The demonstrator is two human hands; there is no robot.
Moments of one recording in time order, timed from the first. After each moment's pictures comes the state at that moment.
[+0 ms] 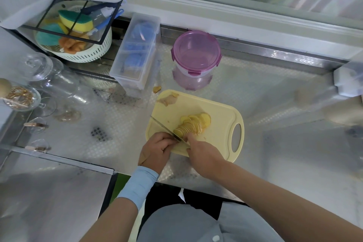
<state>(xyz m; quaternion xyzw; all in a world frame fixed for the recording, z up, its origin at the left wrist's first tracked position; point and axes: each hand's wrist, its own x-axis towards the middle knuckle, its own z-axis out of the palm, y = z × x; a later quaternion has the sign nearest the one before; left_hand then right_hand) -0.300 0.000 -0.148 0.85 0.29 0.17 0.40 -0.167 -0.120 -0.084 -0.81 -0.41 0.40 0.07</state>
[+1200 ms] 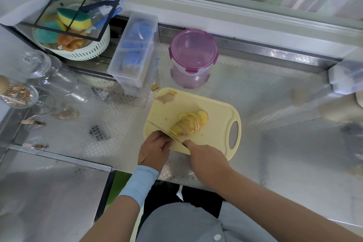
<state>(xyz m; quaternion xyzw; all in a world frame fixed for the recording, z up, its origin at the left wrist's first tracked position) -0.299 -0.008 -0.151 0.87 0.30 0.23 0.31 -0.182 -0.139 -0.048 -0.83 -0.44 0.35 0.02</state>
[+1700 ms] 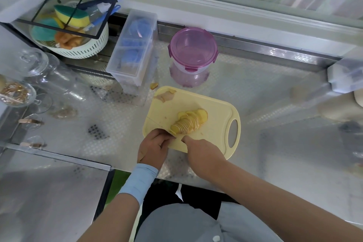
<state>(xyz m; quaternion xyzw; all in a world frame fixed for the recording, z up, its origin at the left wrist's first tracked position) -0.298 -0.005 -0.150 0.86 0.31 0.21 0.35 -0.176 -0.127 -0.061 -0.82 -0.43 0.37 0.01</state>
